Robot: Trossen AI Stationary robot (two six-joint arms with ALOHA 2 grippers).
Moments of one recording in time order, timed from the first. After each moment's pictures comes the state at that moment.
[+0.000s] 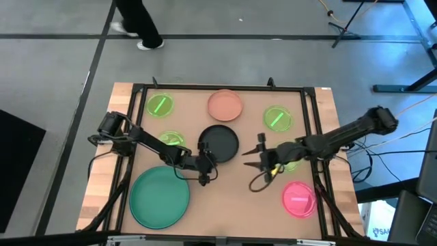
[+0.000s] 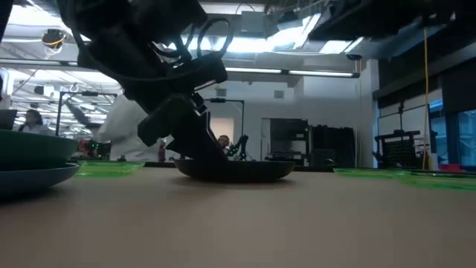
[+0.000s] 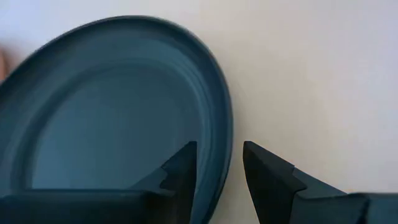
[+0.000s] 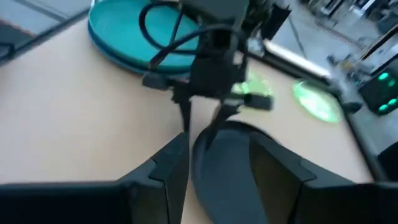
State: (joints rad) left arm -0.25 1.83 0.85 0.16 -0.38 -0.12; right arm 0.34 1.16 0.66 0.10 0.25 -0.28
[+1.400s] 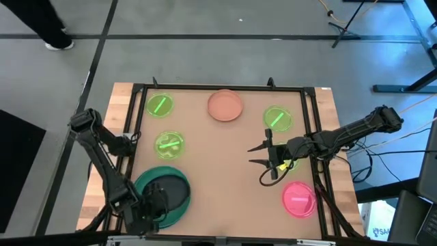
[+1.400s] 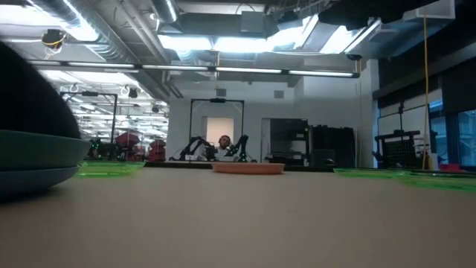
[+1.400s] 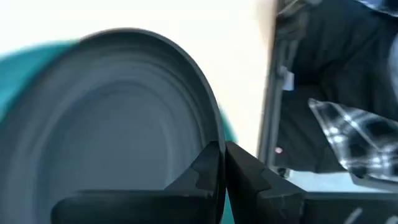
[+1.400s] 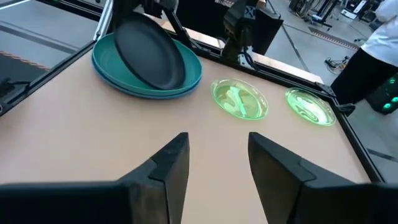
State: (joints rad) left arm -0.99 1.54 1.09 -0.65 -0.38 -1.20; right arm 0.34 1.05 0.66 0.05 0.25 -0.21
